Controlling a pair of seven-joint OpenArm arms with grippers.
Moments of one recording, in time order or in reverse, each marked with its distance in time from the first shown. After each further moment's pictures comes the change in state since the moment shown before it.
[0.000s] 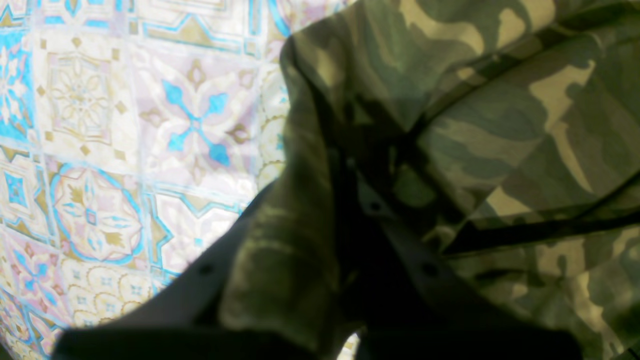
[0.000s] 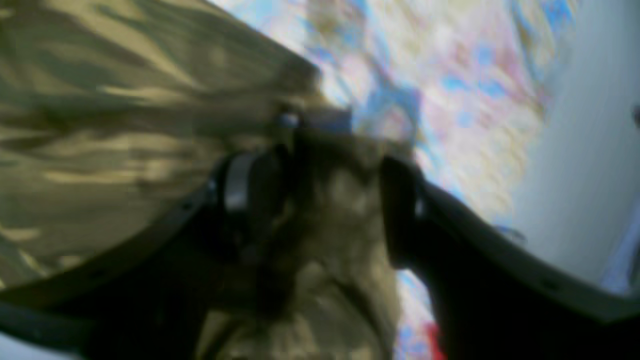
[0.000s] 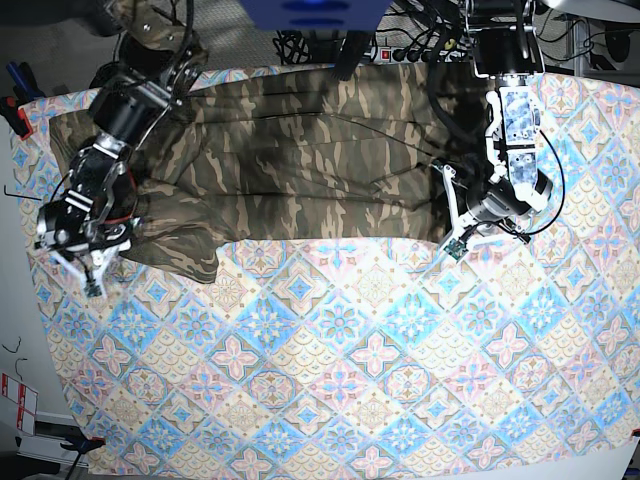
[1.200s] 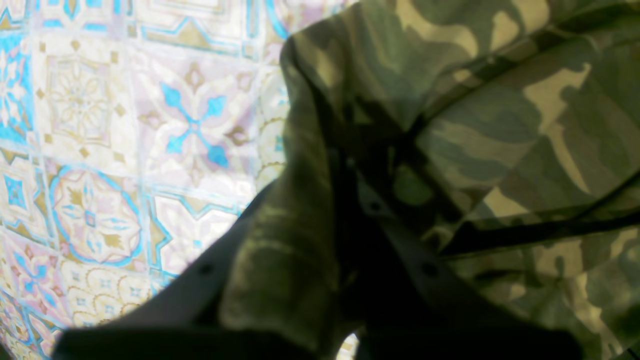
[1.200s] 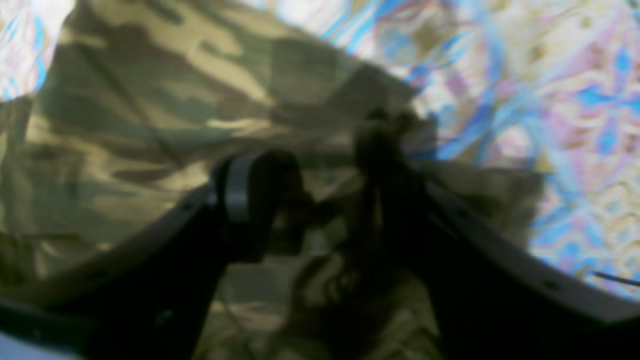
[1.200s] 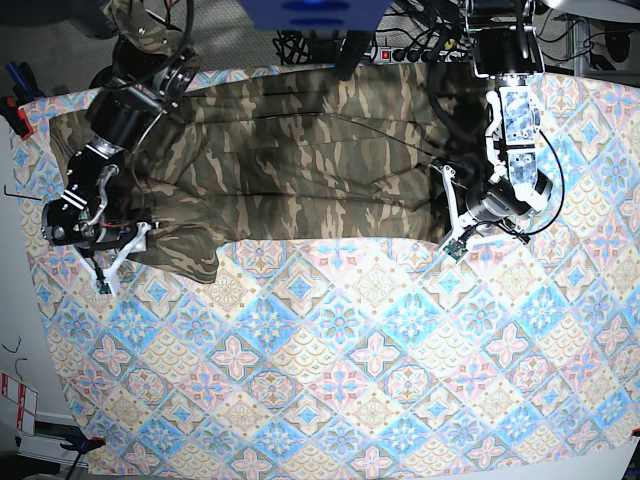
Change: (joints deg) left arm 0.0 0.0 0.0 0.0 0.0 0.0 -0.2; right arm 0.0 1.7 0.3 -7.7 14.4 -0.2 -1.4
